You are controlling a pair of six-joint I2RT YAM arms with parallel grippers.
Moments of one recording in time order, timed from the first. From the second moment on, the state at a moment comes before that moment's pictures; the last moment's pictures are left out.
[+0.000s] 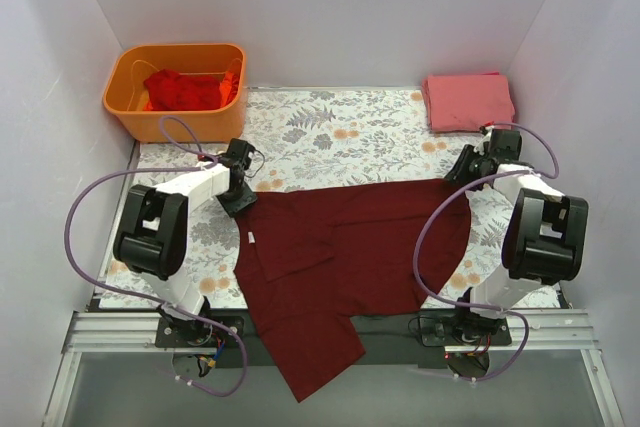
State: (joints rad) left arm -0.28 1.69 1.03 -0.64 -0.28 -0.89; right arm -0.17 1.61 0.95 -0.26 -0.32 0.24
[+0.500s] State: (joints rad) left arm -0.28 1.86 1.22 -0.65 -0.34 -0.89; right arm -0.36 1.74 0.88 -0.03 -0.46 0.39
